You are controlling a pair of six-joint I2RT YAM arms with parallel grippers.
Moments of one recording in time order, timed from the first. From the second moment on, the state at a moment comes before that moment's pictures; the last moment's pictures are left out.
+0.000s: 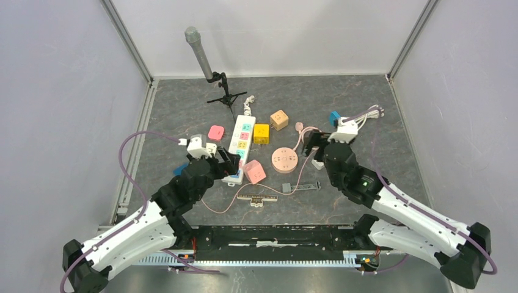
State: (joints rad) left arm -0.81 0.65 0.48 -0.21 -0.51 -0.72; right arm 0.86 0.91 0.71 -0.12 0.66 0.49
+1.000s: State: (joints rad) left arm -0.81 1.24 0.75 -0.08 -0.20 -0.63; right arm 0.37 1.01 0.58 -0.21 0.49 0.47
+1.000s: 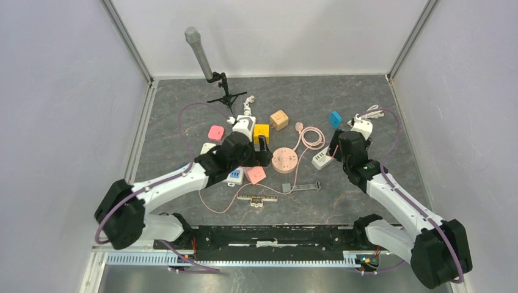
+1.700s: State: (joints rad) left arm -0.81 1.86 1.10 0.15 0.09 -0.71; right arm 0.36 1.13 0.41 0.12 0.39 0.33
